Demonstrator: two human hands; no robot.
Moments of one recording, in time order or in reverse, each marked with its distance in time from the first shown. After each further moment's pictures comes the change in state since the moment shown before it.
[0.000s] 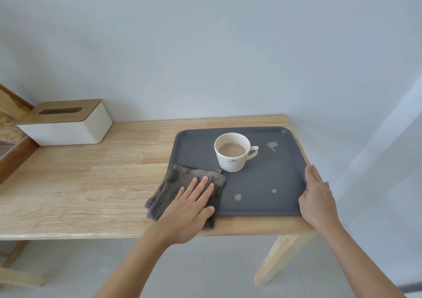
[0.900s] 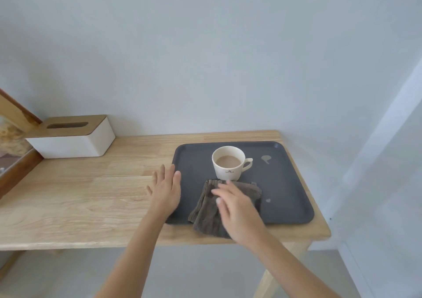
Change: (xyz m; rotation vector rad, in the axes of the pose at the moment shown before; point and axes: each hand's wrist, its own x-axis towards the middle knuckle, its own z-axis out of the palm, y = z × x) left_hand 0.037 -0.038 -0.021 -0.450 0.526 -0.474; right_hand -0.067 -0.116 0.033 0.200 -0.182 -0.571
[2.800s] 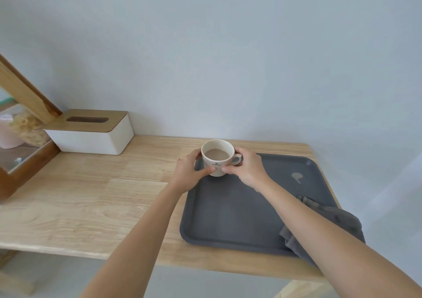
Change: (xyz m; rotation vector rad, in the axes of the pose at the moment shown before) left_hand 0.091 0.003 -0.025 -0.269 -0.061 0.299; right_hand 0.167 0.007 0.001 0.331 -0.027 0.174
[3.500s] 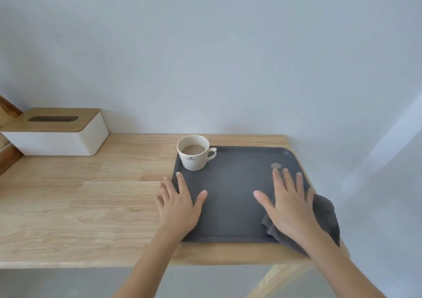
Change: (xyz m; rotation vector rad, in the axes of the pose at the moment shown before) left_hand -0.083 0.008 0.051 0.488 -0.093 -0.279; right_hand -0.130 0.031 -0.060 -0.767 0.079 0.308
